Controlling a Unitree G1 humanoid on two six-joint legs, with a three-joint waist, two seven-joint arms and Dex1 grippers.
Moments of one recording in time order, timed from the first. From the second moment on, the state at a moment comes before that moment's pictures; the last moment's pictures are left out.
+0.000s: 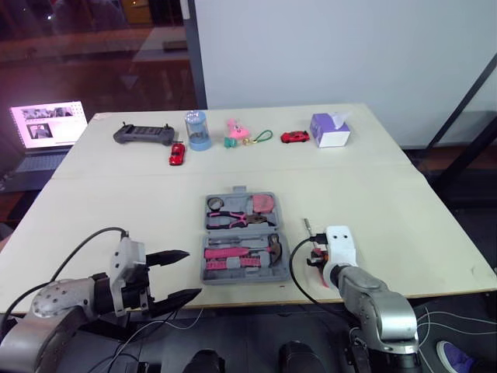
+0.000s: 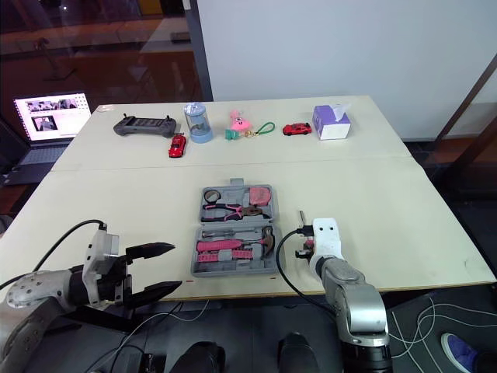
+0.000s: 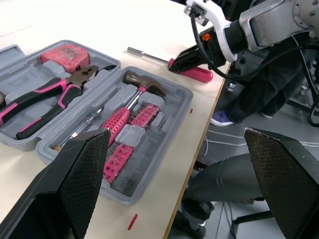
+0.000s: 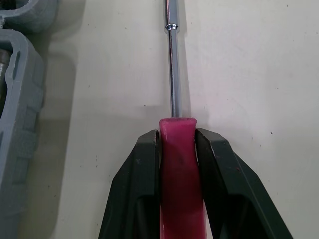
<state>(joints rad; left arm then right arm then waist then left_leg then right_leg) 0.21 0.73 0.19 -0.41 -0.62 0.33 -1.07 -0.10 -0.11 -0.06 -0.41 0.06 1.11 0.08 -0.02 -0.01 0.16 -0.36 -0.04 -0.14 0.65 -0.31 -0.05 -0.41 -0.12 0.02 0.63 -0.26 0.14</state>
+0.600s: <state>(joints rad) 0.20 0.77 0.21 -0.44 -0.63 0.38 -1.07 -0.37 -0.72 -0.05 -0.59 0.28 1.23 0.50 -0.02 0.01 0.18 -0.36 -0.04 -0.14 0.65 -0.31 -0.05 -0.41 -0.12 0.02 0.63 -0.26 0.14</state>
